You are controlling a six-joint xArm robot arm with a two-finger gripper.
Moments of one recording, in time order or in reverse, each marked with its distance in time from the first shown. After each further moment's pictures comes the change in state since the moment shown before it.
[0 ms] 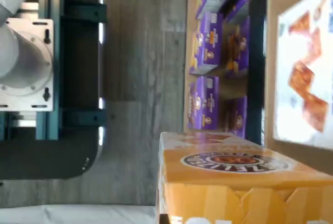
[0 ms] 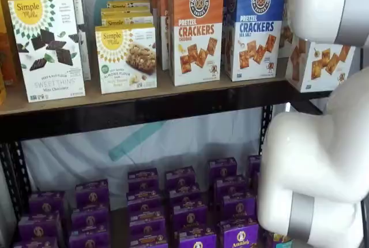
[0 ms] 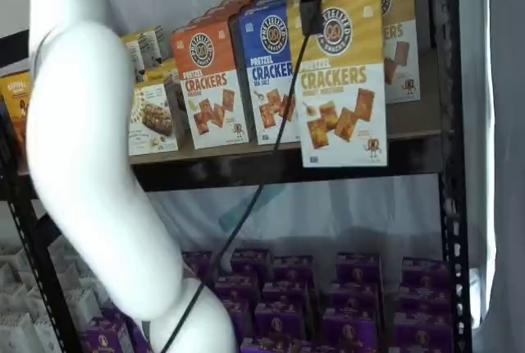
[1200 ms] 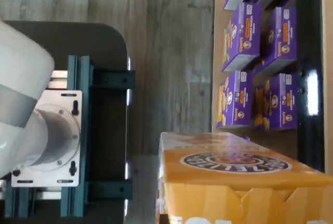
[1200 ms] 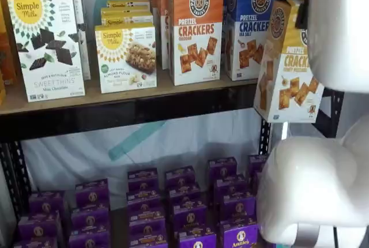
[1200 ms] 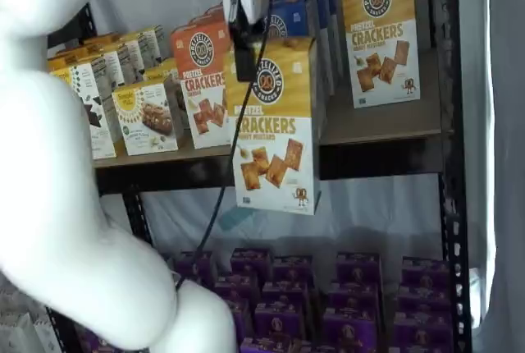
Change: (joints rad) arm 0.231 -0.239 0.287 0.042 0.003 0.249
